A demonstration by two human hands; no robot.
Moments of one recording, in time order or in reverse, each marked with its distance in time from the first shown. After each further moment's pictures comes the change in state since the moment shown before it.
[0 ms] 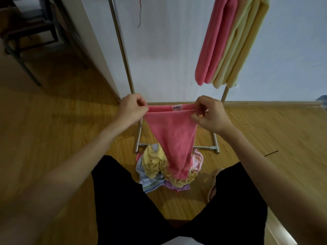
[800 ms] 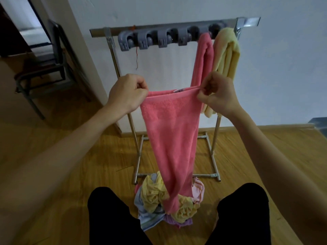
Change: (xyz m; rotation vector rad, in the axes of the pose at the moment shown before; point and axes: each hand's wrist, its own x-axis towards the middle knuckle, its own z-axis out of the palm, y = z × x) left_hand 0.030 0.112 -0.081 0.117 0.163 0.384; right_hand 0.089 -0.027 -0.093 0.162 0.254 0.041
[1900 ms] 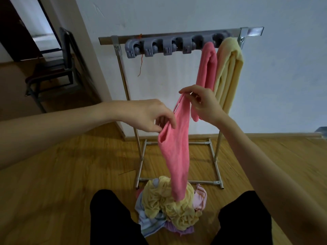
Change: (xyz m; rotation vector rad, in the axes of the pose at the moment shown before) left_hand -0.003 0.026 -0.008 0.206 -0.848 0.518; right_hand 0.003 -0.020 0.031 -0.101 -0.158 -0.073
